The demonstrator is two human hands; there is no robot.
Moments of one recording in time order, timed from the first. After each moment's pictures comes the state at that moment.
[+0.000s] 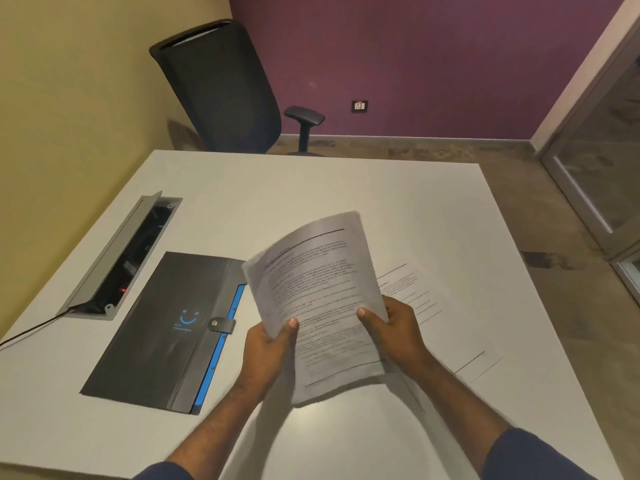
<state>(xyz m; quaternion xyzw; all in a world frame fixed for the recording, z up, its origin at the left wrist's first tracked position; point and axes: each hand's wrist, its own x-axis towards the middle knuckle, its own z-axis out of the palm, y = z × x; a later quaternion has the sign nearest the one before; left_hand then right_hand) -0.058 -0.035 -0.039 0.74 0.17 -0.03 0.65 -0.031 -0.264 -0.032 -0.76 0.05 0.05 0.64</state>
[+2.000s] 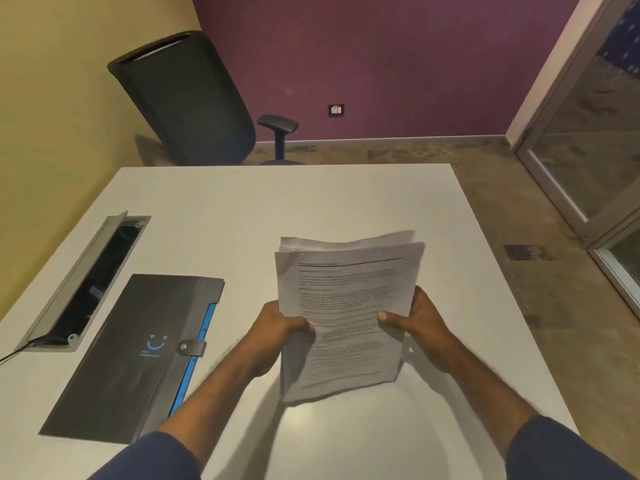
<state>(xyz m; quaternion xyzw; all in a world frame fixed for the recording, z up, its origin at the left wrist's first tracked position) 0.004 -0.091 0.004 0.69 0.07 -0.23 0.68 -0.006 -0.368 -0.032 -0.66 0.06 0.13 0.74</state>
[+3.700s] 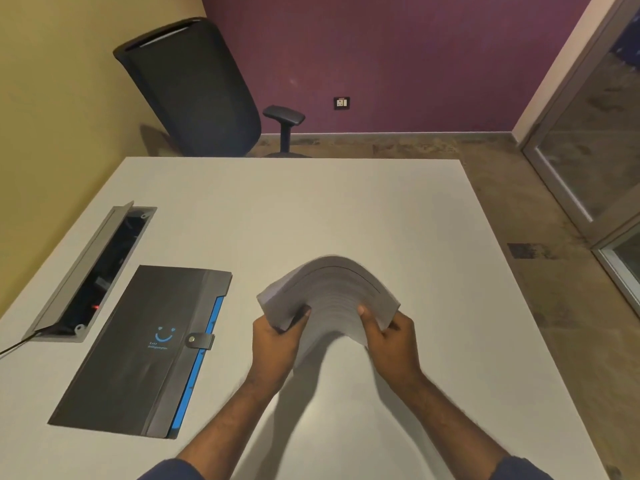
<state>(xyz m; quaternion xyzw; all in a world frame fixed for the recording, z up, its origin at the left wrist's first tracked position) -0.029 -0.092 -0.009 0.70 0.13 0.04 0.70 -0.039 -0.272 -0.025 -0.76 0.08 -0.11 0.63</state>
